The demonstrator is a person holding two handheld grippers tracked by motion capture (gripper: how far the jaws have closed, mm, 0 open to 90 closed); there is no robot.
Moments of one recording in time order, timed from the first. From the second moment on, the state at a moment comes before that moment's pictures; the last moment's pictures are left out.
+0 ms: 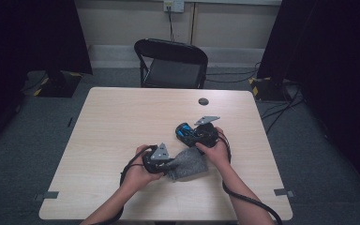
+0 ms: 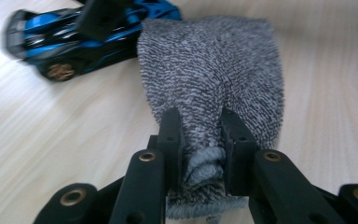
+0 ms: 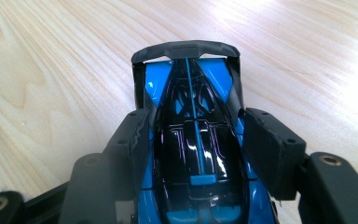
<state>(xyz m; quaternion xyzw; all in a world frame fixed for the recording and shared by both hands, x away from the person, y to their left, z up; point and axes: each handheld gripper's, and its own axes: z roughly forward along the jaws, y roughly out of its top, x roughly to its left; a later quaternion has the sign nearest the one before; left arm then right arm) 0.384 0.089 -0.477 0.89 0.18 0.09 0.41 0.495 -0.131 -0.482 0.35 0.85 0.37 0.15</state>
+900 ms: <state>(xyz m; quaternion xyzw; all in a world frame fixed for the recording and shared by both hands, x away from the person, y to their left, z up) 0.408 0.092 -0.473 0.88 0.23 0.10 0.40 0.495 -0.131 -0.484 0.35 0.84 0.38 0.15</state>
